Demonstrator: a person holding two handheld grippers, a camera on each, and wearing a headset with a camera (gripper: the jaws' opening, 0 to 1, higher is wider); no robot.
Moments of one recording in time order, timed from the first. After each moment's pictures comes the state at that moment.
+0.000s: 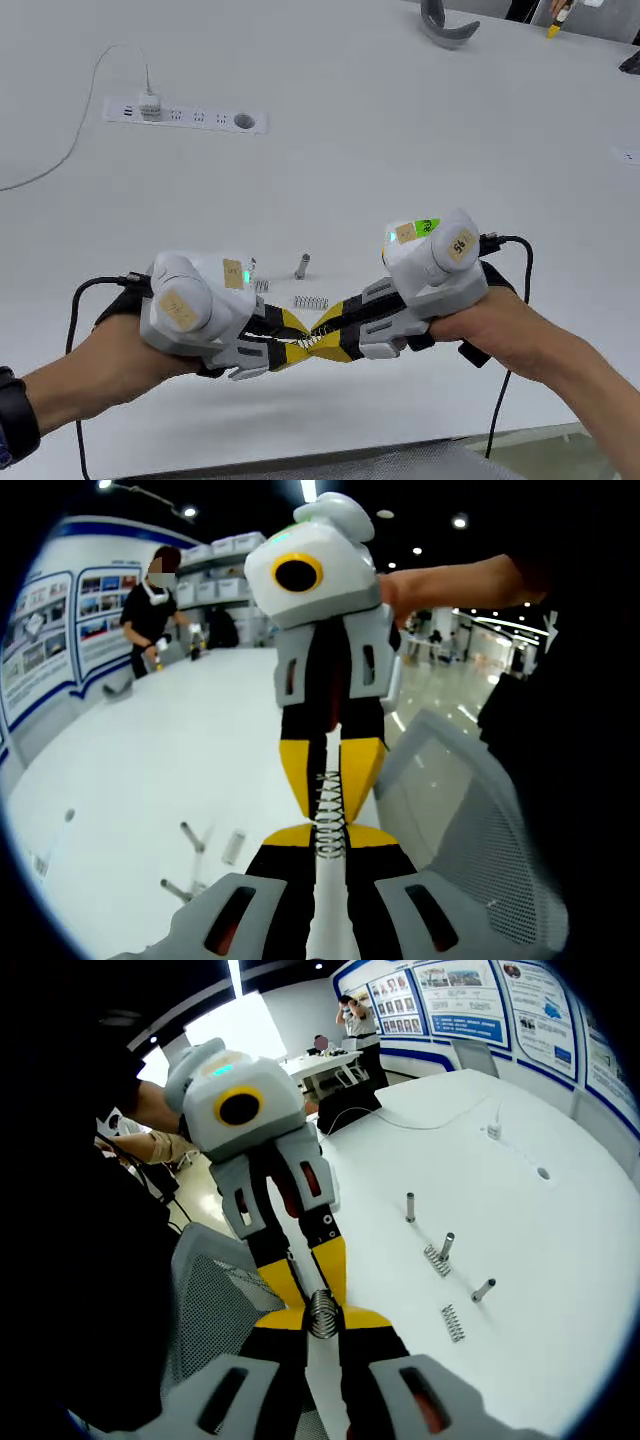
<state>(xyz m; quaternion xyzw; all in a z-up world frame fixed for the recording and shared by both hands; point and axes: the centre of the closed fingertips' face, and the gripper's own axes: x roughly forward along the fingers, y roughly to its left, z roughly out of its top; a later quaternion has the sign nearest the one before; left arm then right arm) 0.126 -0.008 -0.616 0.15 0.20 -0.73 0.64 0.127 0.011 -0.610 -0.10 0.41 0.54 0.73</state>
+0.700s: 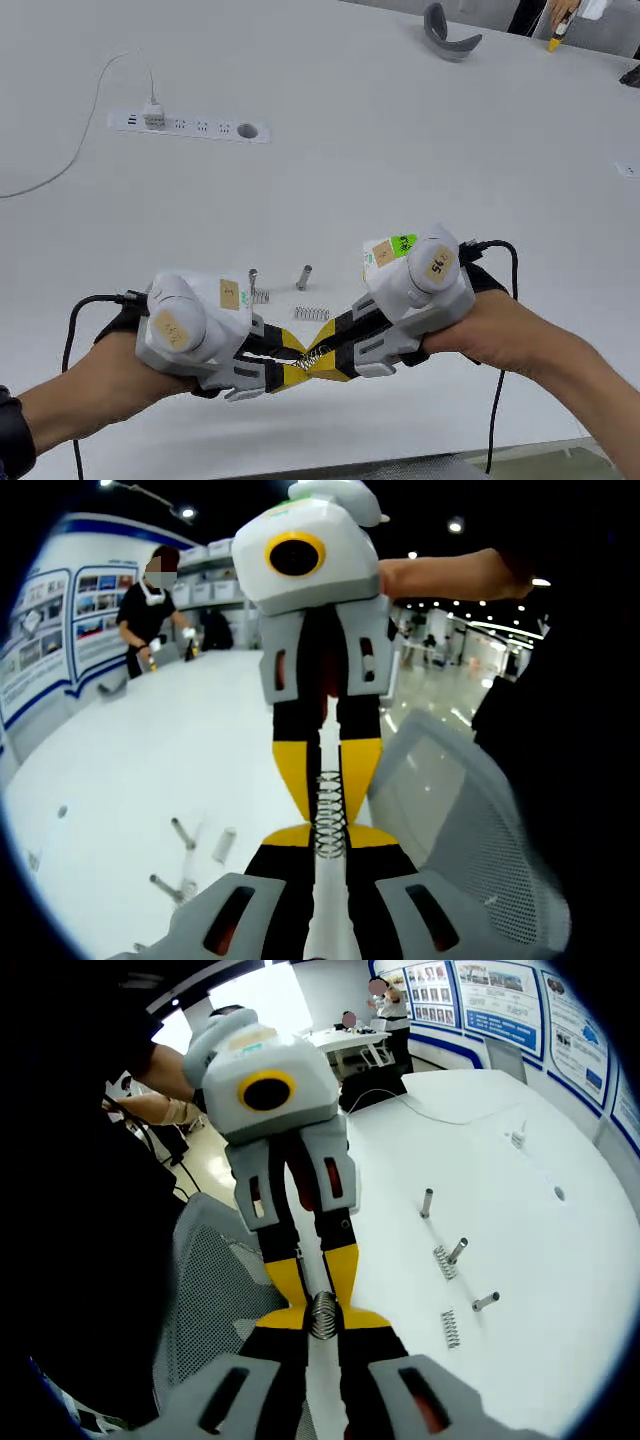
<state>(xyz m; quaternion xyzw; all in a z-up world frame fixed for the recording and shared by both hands) 0.119 -0.004 -0.622 0.14 0.20 -0.73 0.63 0.120 0.018 -0.617 -0.17 0.42 0.57 0.69</state>
